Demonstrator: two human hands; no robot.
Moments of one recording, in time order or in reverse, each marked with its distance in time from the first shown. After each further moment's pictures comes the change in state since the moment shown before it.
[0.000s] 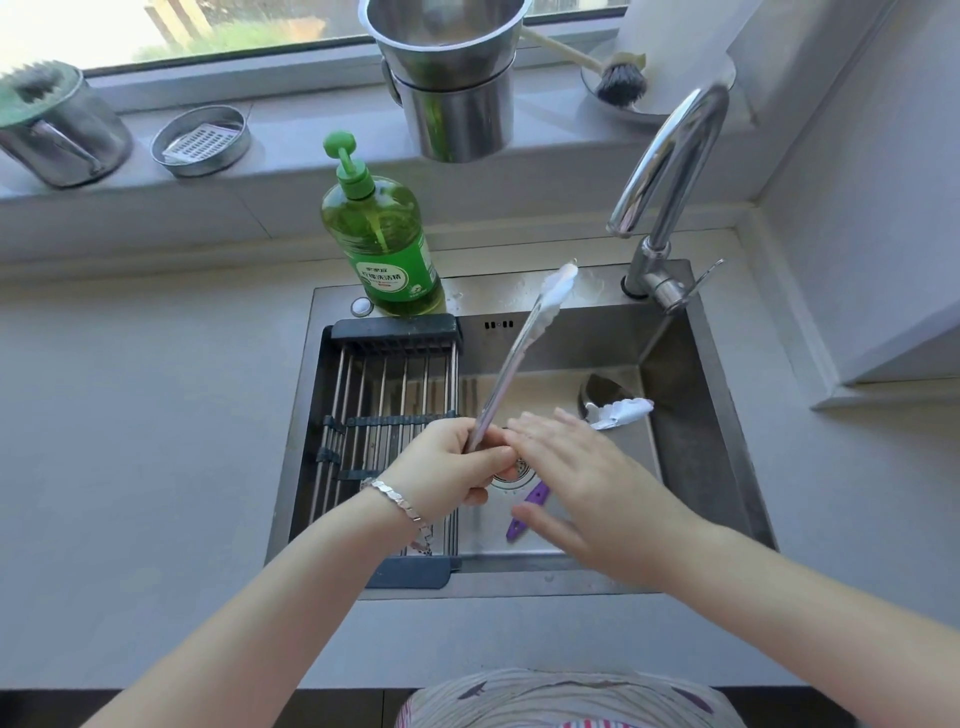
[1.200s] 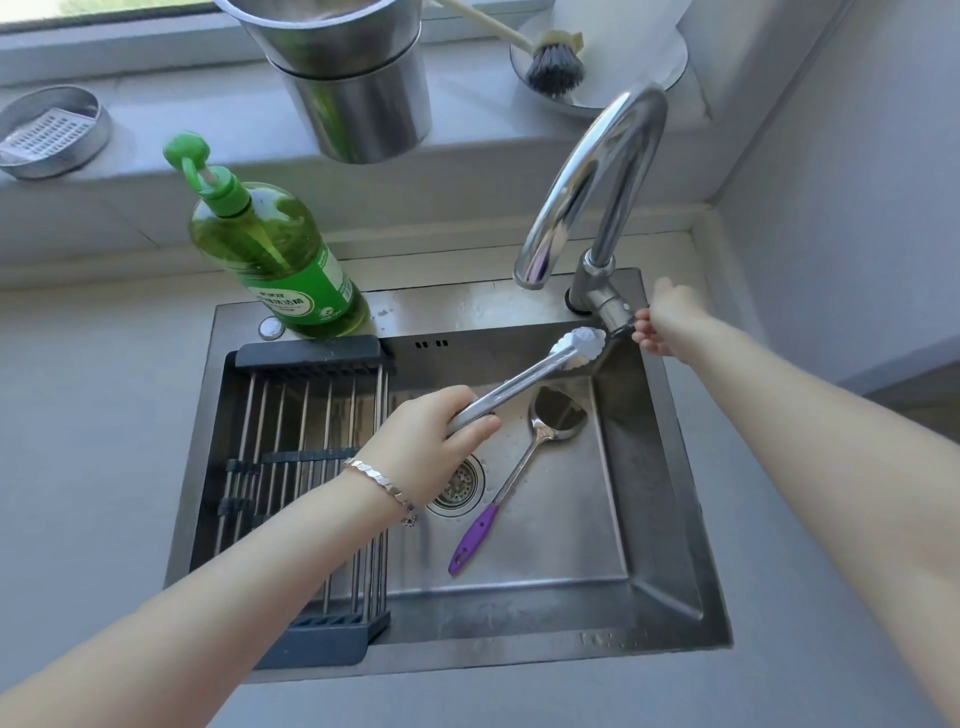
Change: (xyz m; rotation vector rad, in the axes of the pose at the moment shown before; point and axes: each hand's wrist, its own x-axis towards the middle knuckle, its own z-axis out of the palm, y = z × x) left_hand 0.104 0.038 0.029 0.653 0.165 0.267; right_hand 0.074 0.274 -0.002 0.988 0.255 1.600
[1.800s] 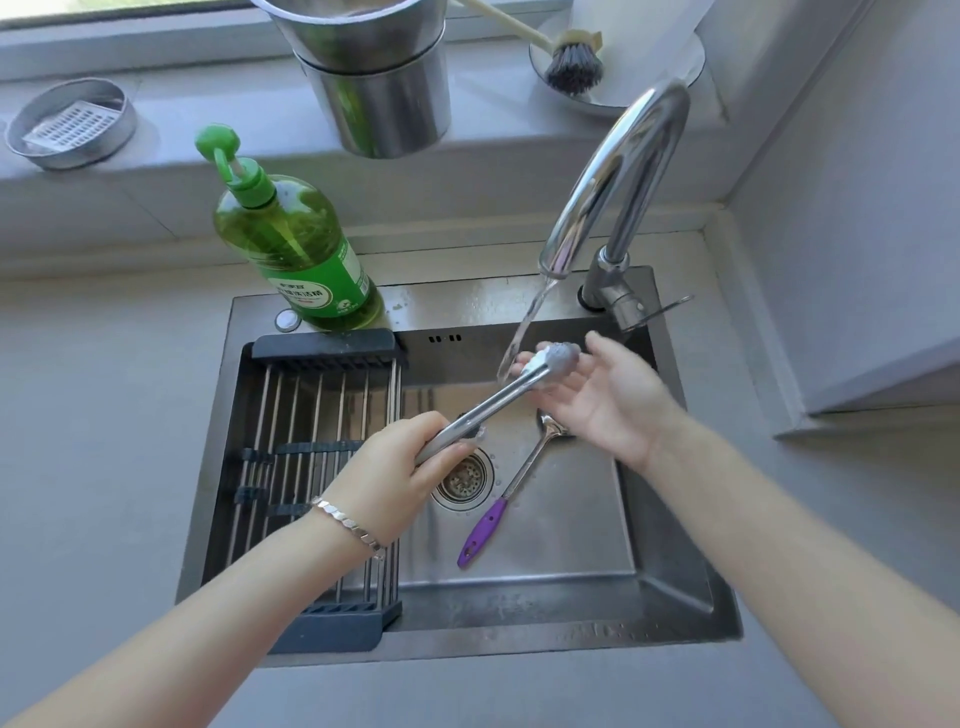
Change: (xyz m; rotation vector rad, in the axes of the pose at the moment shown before) left_hand -0.037 -0.029 -0.008 -0.004 0.031 0.015; right_hand -0.134 0.043 0.028 0.758 -0.724 0.172
